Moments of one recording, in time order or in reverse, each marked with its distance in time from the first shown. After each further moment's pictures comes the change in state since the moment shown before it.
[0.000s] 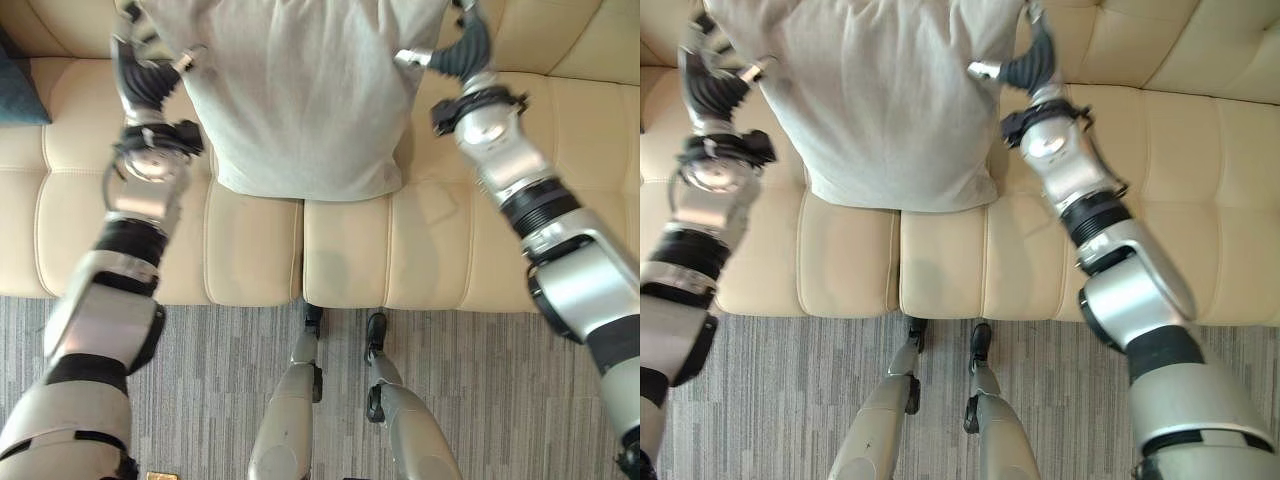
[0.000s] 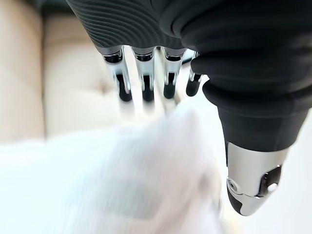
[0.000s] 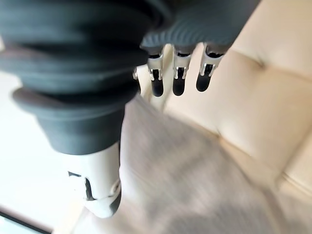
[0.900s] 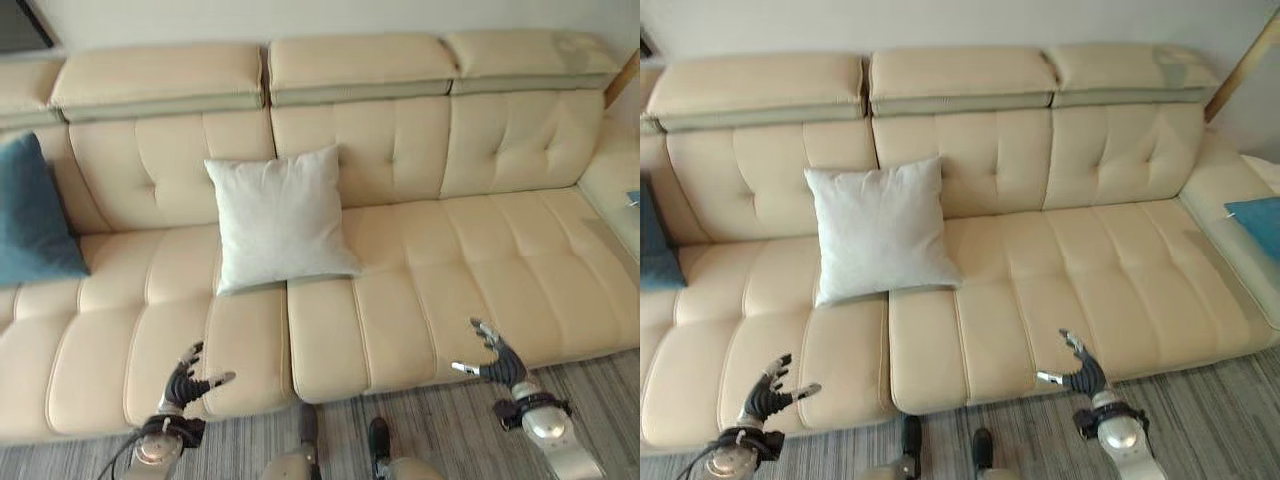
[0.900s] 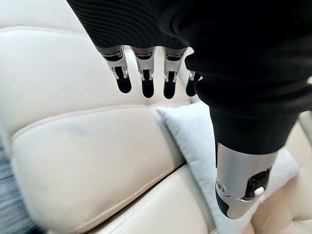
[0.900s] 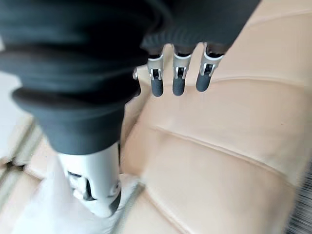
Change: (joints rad) left arm 1.365 -0.359 0.317 -0.274 0.481 0.130 -0.274; right arm 1.580 0.067 -0.454 -0.428 -0.378 -0.012 0.308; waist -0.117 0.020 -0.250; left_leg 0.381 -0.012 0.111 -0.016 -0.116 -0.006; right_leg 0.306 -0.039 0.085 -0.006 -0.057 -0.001
